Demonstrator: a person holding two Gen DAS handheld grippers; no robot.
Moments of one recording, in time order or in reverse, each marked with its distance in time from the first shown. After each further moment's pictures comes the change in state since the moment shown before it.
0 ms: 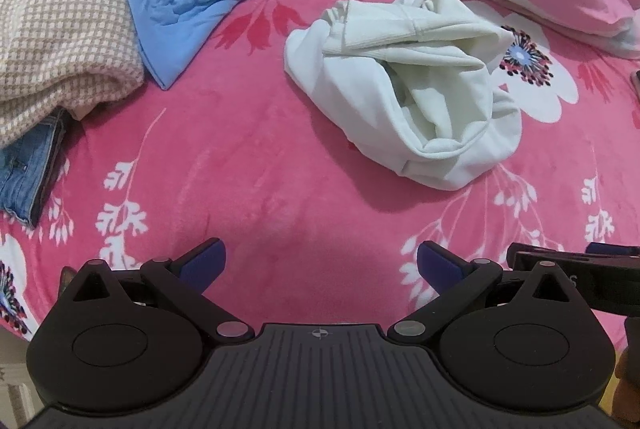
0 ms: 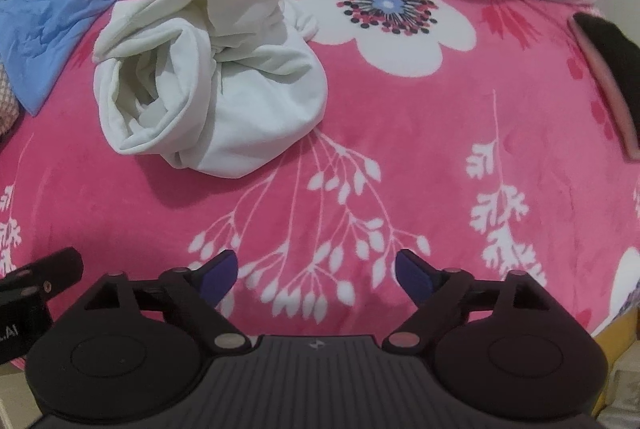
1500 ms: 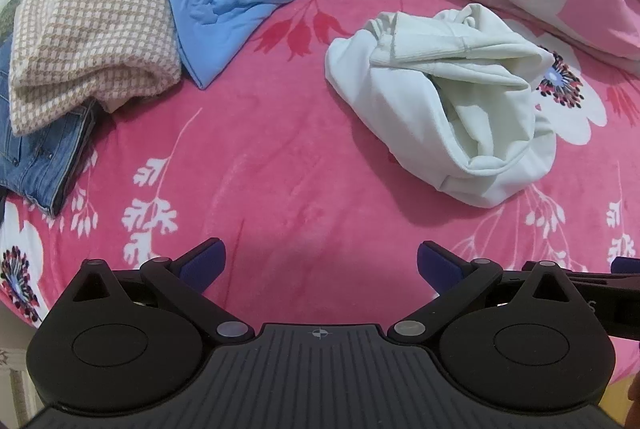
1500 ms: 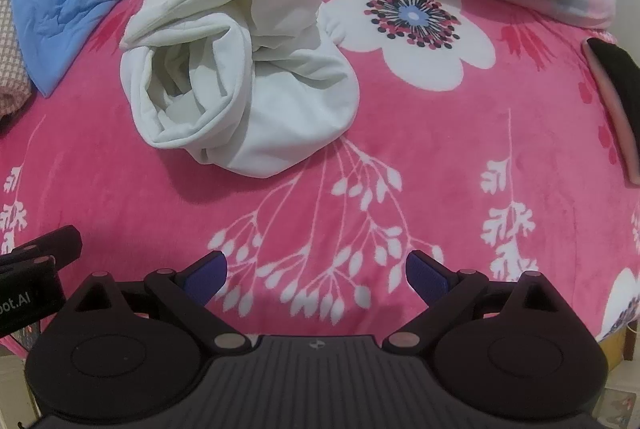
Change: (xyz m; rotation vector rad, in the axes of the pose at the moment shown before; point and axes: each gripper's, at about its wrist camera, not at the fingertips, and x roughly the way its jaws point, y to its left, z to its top) left arm 0.002 0.016 -0.002 -0.052 -0.031 0.059; right arm -0.002 0.021 0.000 -0.060 0.004 -0.012
